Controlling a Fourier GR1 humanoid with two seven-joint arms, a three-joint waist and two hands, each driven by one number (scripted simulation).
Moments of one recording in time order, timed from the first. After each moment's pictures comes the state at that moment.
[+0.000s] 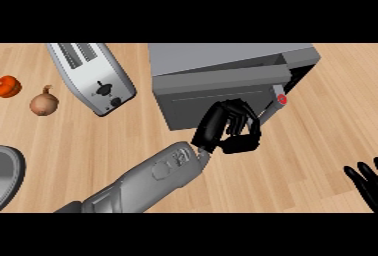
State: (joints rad) left arm -0.87 0.00 -0.89 -0.93 0.53 0.61 -0.23; right arm 0.43 -0.43 -0.05 -2.12 -0.61 0.48 -0.22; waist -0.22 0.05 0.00
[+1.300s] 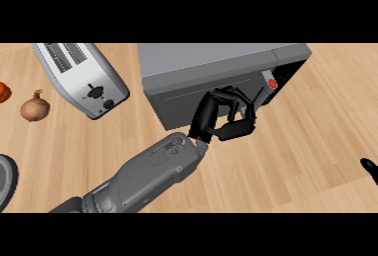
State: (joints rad) left arm -0.90 0.00 -0.85 -0.87 0.81 0.61 -0.43; right arm 0.37 -0.49 -0.10 -2.18 -0.75 0.46 -0.14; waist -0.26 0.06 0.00
